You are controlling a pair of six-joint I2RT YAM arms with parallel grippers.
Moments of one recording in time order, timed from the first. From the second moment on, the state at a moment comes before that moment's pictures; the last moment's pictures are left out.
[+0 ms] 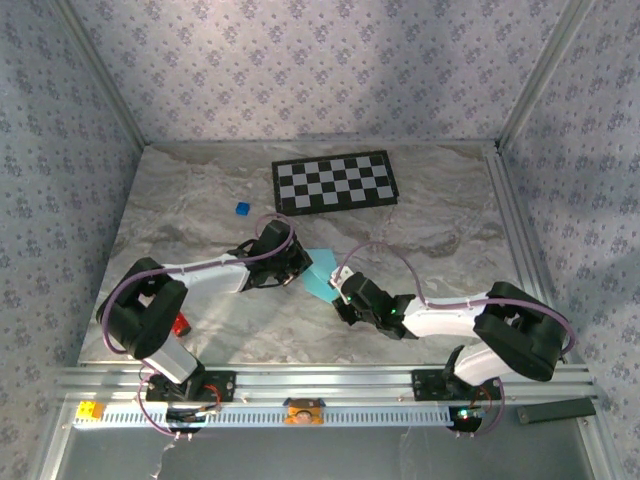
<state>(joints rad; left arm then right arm) -0.70 1.58 0.77 -0.01 0.15 -1.24 0.99 1.42 0.47 0.16 0.19 0.17</state>
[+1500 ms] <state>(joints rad) -0.70 1.41 0.72 -0.11 0.04 -1.22 0.76 1.51 0.46 0.29 -0.21 0.43</state>
